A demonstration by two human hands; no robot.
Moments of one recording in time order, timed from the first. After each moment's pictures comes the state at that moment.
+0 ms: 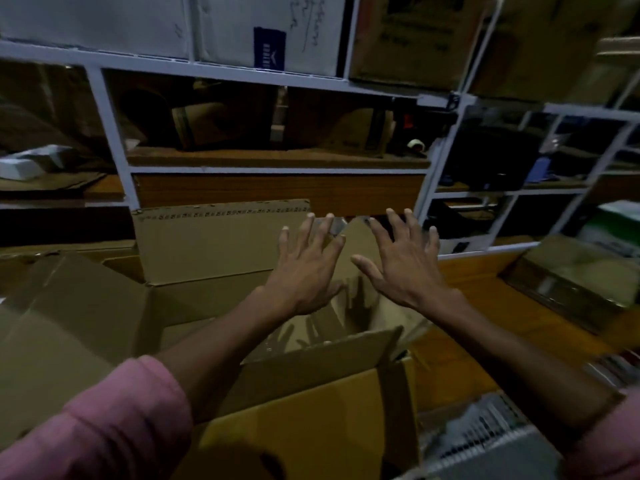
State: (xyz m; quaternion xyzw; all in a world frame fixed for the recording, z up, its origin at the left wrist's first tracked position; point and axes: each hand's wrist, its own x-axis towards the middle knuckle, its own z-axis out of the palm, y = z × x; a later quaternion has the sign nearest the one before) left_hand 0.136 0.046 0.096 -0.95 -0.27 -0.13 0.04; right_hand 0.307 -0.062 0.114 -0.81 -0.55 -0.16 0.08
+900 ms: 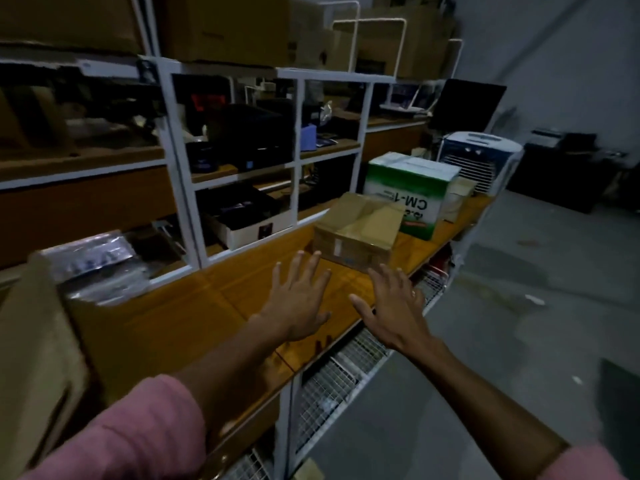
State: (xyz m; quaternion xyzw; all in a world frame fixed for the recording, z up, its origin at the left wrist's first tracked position) left_hand 0.587 -0.218 0.039 -1.00 -0.07 -0.03 0.01; right_hand 0.679 -0.407 0.018 -0.95 -0.29 -0.06 0.14
